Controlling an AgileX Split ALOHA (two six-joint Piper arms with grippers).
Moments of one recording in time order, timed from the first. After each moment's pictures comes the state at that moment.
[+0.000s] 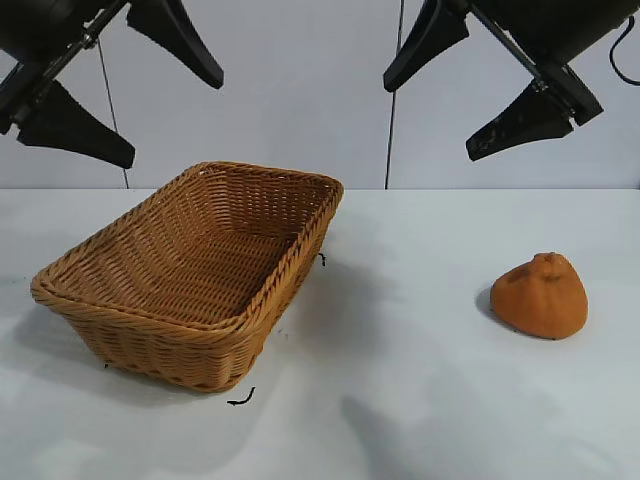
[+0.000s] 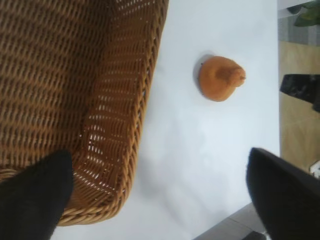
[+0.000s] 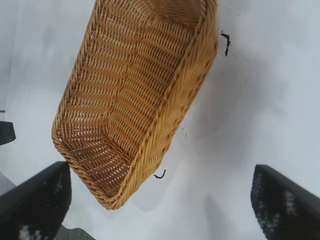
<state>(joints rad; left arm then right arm) -0.25 1.59 -1.19 -0.80 0.81 0.11 0.13 1.70 -1.28 0.79 0.89 -0.32</state>
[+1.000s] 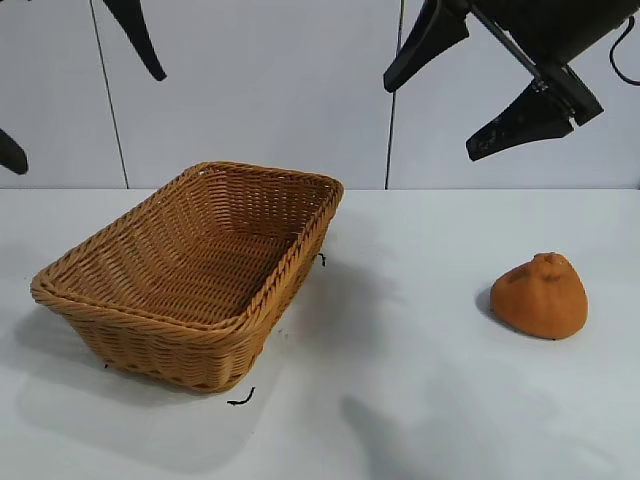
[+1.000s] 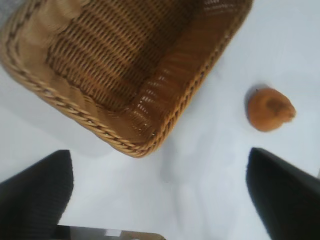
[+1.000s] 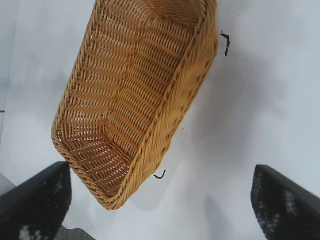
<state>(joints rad) -0.48 1.50 -1.15 -0.02 0.87 -1.32 0.13 1.70 -1.28 0.79 0.89 -0.32</state>
